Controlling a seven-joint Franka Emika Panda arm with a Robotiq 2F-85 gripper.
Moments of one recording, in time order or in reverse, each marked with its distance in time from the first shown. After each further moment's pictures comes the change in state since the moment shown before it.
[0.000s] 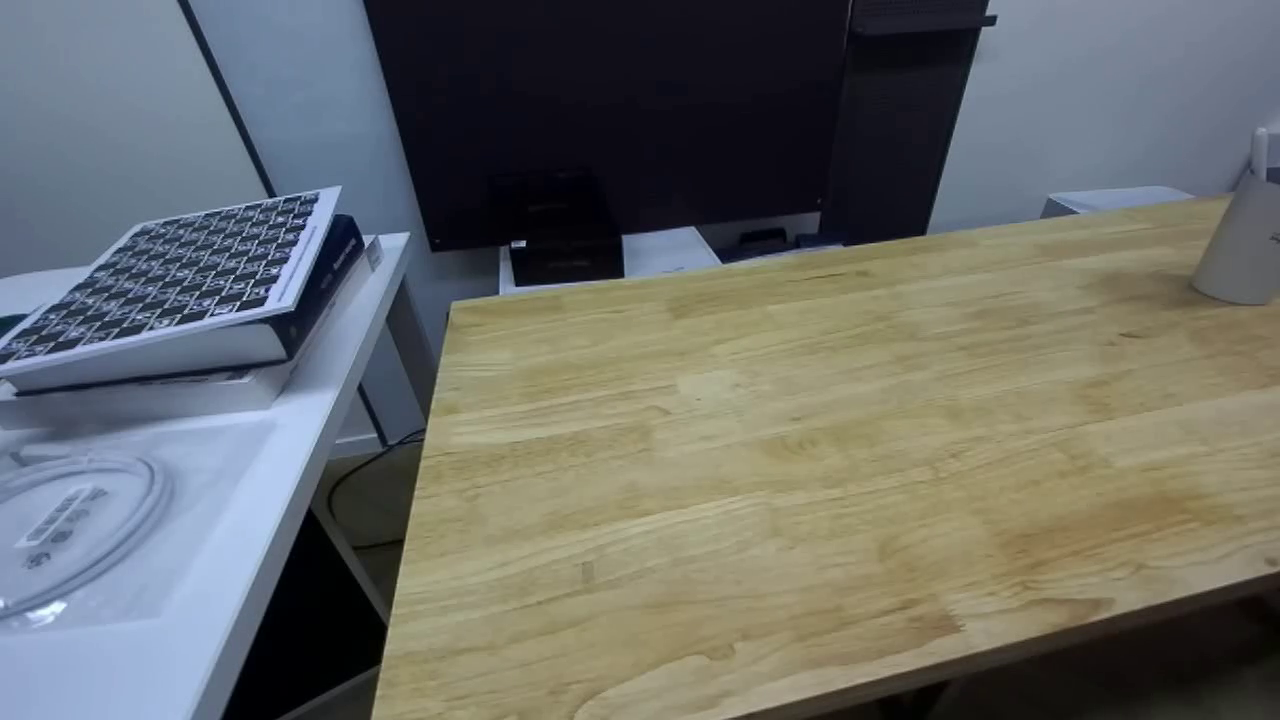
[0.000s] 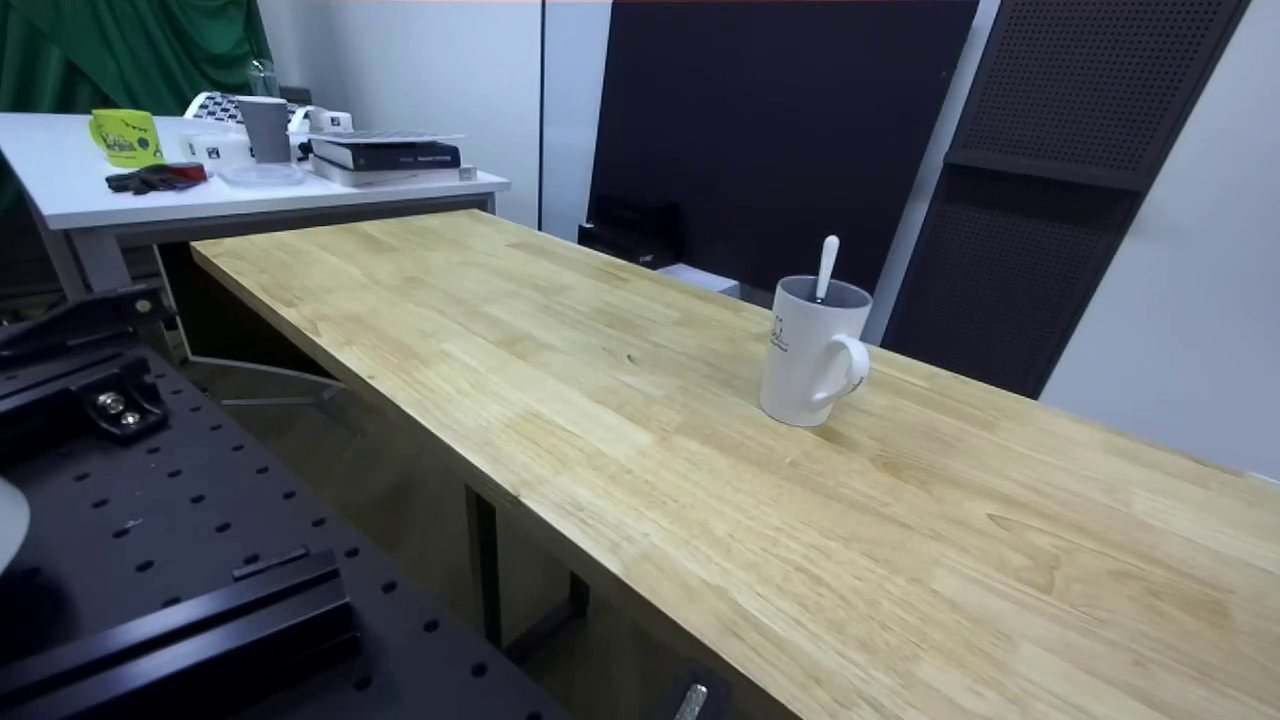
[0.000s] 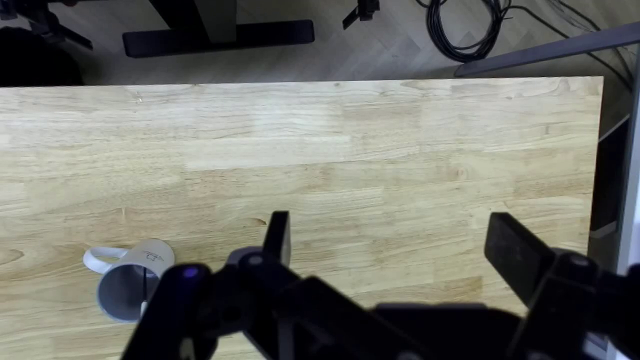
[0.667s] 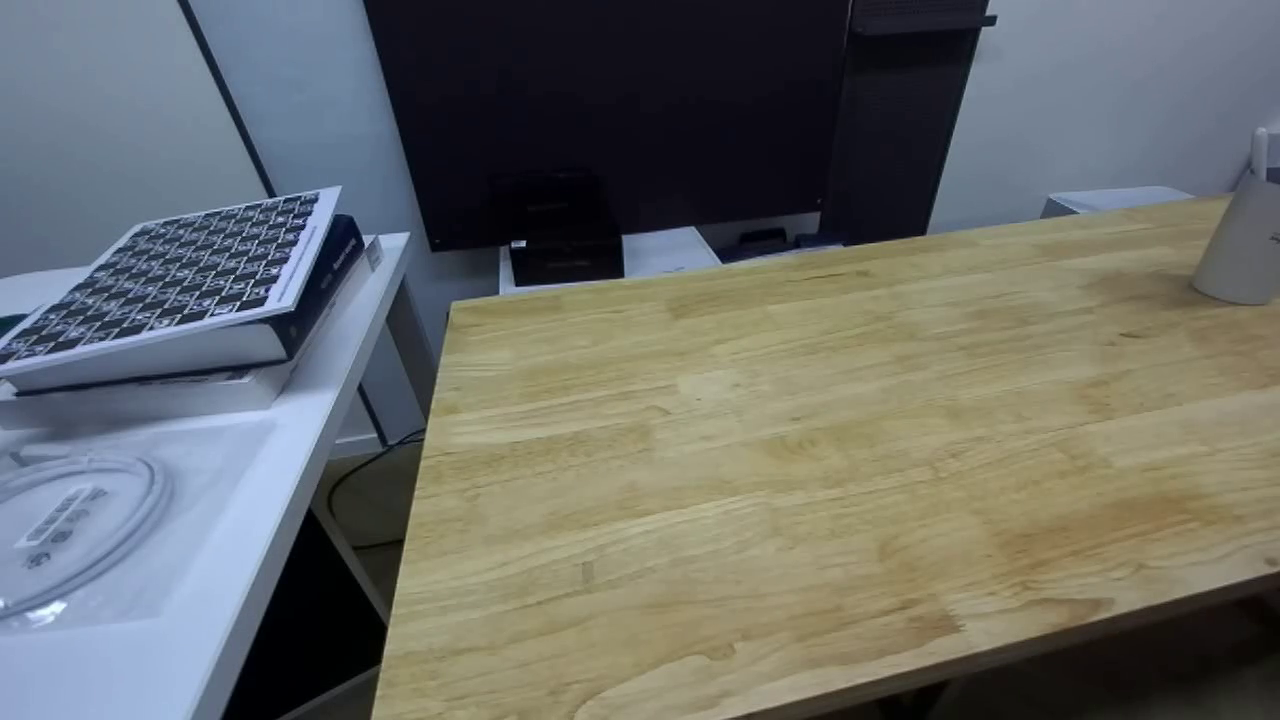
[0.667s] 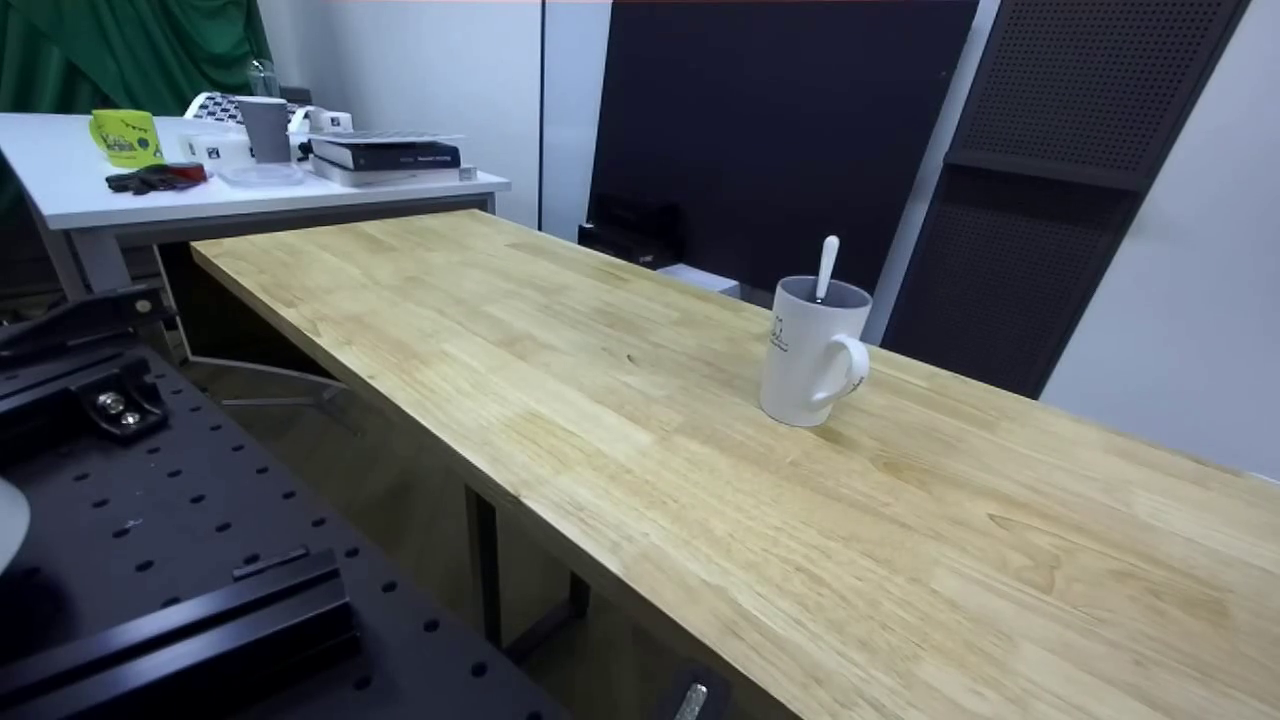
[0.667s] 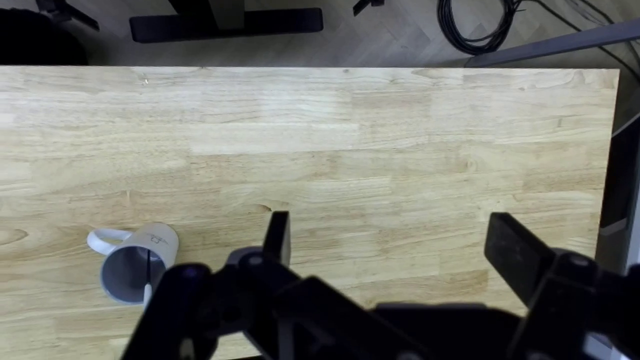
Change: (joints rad) arm -0.003 0.028 0.002 0.006 -0.018 0.040 -0.024
